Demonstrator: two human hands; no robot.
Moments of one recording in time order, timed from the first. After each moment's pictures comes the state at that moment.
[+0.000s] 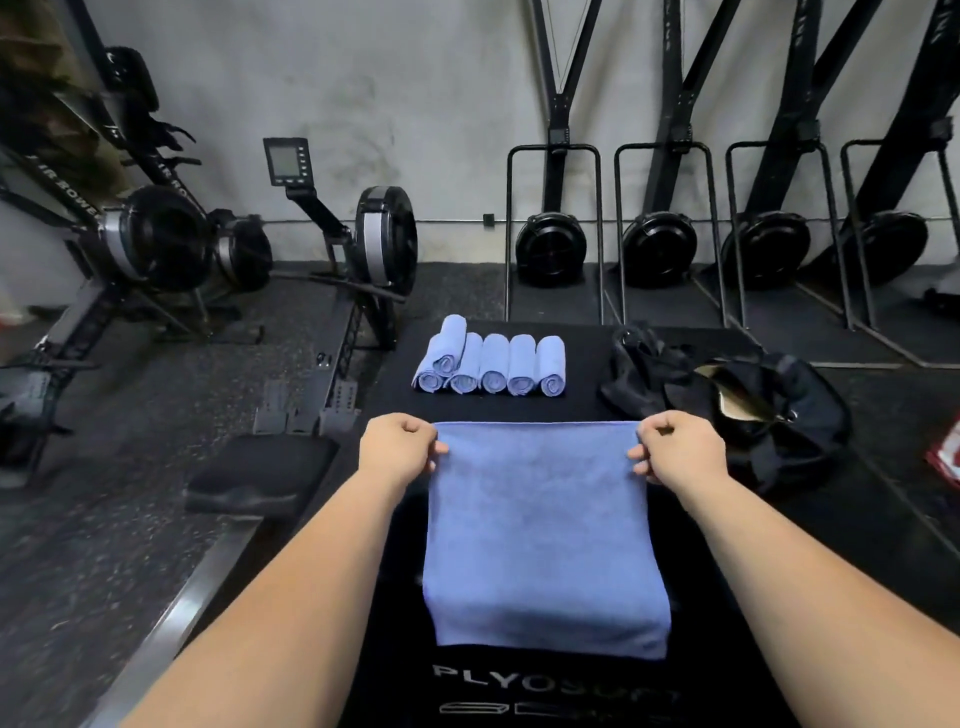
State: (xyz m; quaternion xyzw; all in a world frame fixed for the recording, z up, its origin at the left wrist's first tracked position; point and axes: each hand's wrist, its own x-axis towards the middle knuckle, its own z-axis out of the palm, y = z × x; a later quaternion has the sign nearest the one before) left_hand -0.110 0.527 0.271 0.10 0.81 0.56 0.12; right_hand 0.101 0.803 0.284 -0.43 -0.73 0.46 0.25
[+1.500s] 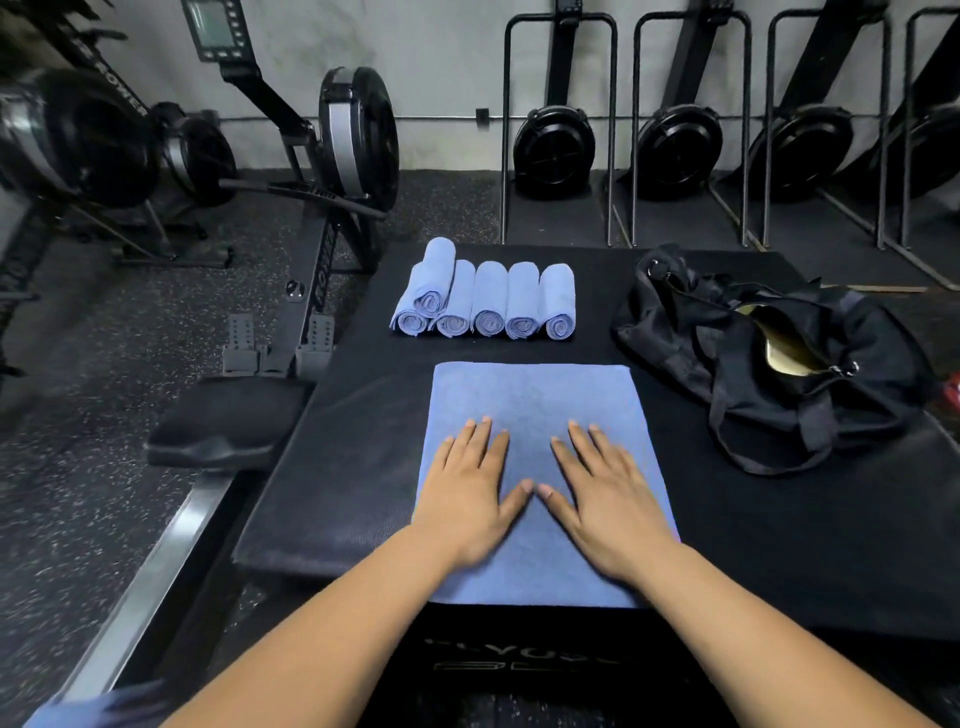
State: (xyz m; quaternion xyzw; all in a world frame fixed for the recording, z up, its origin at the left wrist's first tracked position) left_hand -0.067 0.582 0.168 0.45 0.89 0.11 0.04; right_hand 0.068 0.753 0.169 -0.19 -0.98 0.09 0.02
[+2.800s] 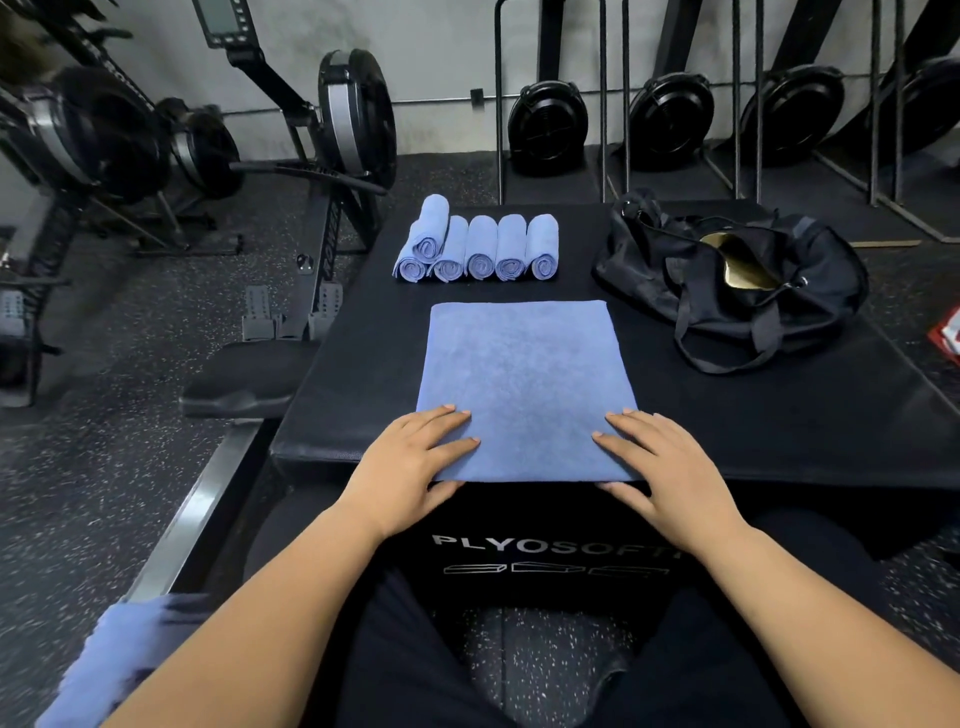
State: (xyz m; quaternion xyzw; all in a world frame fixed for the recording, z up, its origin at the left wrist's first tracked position) left_hand -0.032 0.459 0.153 0.61 0.77 0.14 -0.12; right_hand 0.214 0.763 0.138 -0.05 -0.97 0.06 0.22
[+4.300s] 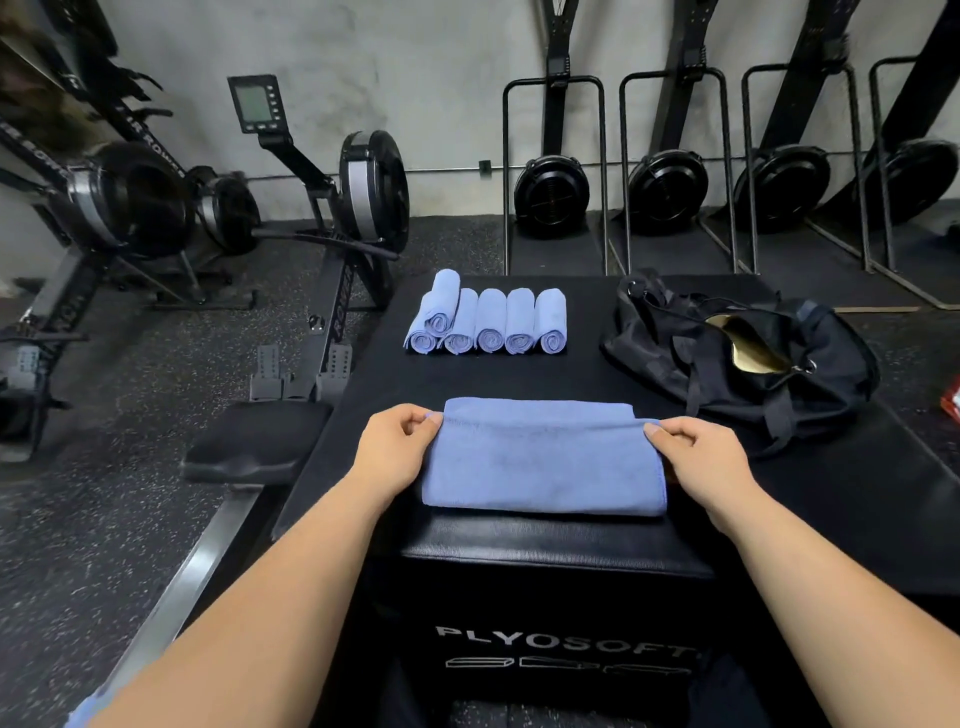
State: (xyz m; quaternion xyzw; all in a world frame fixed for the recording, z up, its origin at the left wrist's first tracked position) left_hand -0.100 0.515 0.230 0.20 0.83 0.52 0.10; right_hand 0.136 0.815 0.219 -0.39 -0.74 0.50 0.25
